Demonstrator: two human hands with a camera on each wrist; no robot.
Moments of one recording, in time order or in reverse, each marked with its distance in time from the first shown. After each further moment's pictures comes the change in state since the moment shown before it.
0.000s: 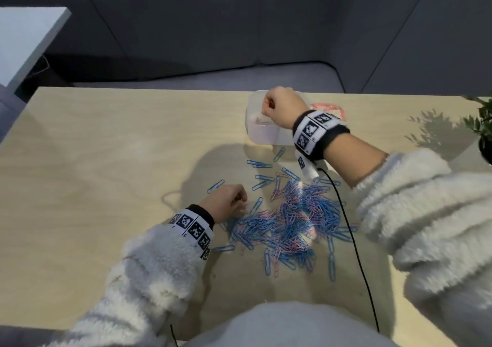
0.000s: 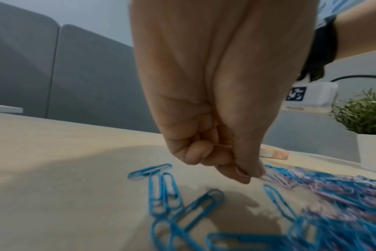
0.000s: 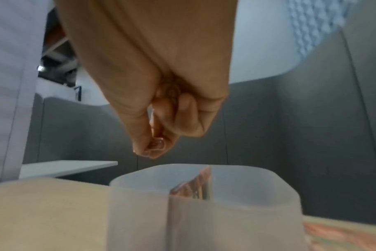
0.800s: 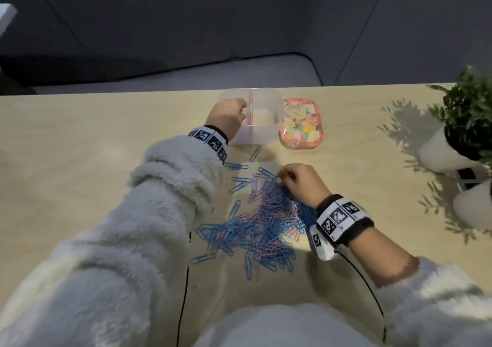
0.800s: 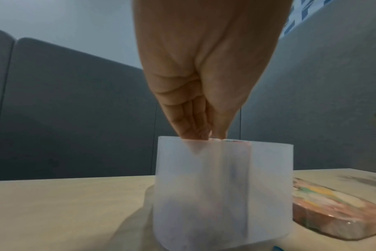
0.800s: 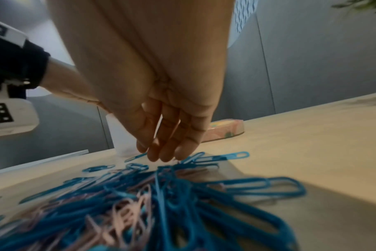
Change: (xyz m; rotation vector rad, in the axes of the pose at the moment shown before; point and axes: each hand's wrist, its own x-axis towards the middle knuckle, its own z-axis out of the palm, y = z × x) left_hand 0.134 0.075 -0.090 0.095 0.345 -0.009; right_hand -0.144 0.091 0.048 0.254 -0.102 0.249
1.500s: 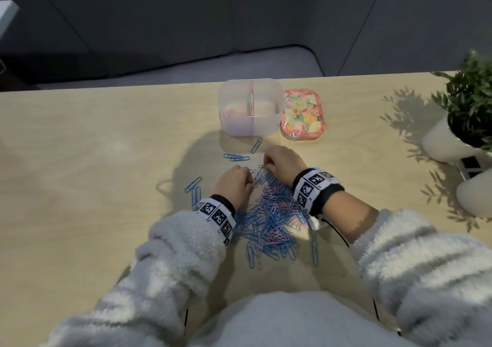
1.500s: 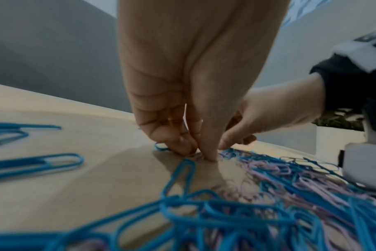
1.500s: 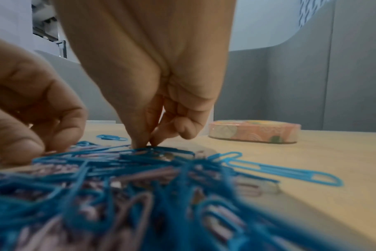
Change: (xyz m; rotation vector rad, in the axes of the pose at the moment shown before) left_hand -0.120 -0.012 0.087 -0.037 -0.182 -0.048; right_hand 0.035 -0.026 0.019 -0.335 -0.107 -0.104
